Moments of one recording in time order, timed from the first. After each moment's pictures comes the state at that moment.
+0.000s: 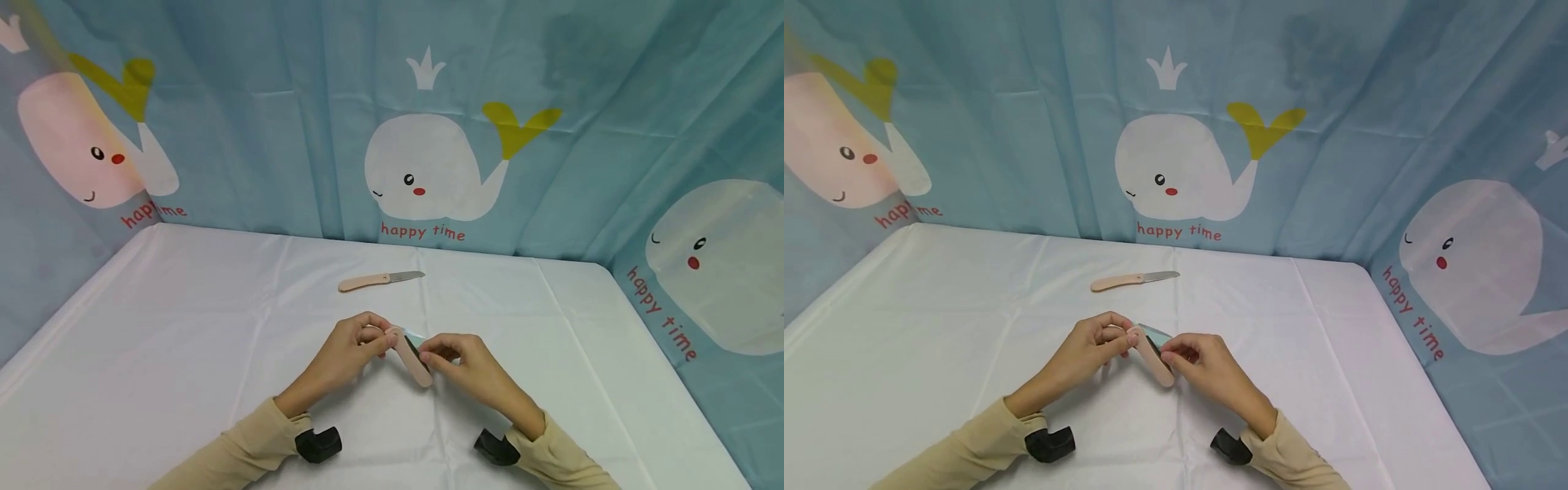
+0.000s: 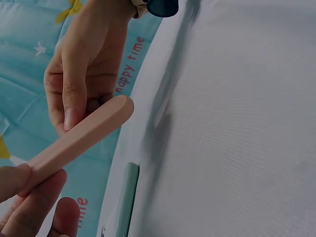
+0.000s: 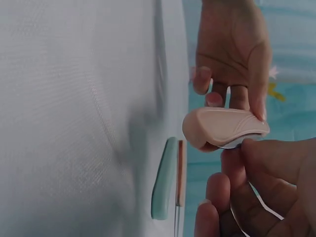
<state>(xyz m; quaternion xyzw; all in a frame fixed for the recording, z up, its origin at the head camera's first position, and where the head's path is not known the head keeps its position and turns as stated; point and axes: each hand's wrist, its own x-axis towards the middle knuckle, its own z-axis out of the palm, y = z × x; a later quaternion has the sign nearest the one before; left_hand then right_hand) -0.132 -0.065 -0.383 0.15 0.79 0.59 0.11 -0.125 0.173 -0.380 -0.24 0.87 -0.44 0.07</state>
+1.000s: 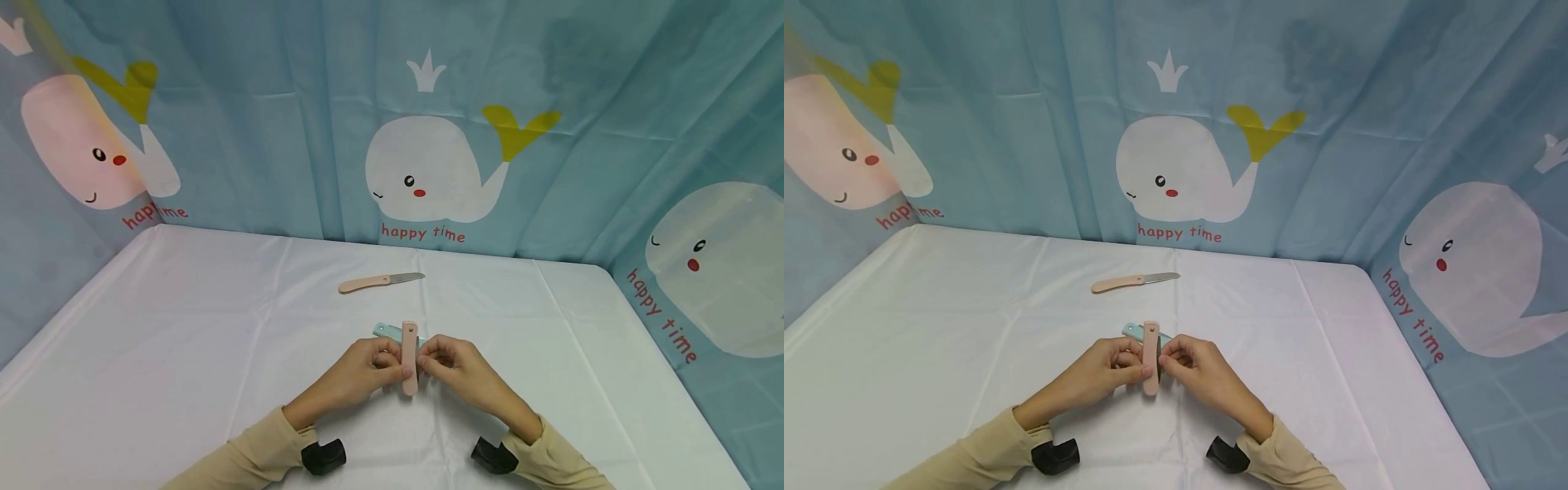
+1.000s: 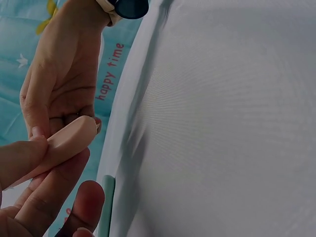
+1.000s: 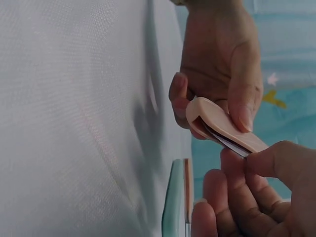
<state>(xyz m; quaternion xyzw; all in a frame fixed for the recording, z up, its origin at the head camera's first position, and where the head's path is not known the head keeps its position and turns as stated) -0.122 -0.054 -0.392 0.21 0.79 0.54 0.18 -0.119 0.166 -0.380 -0.21 0.84 -0.49 0.12</state>
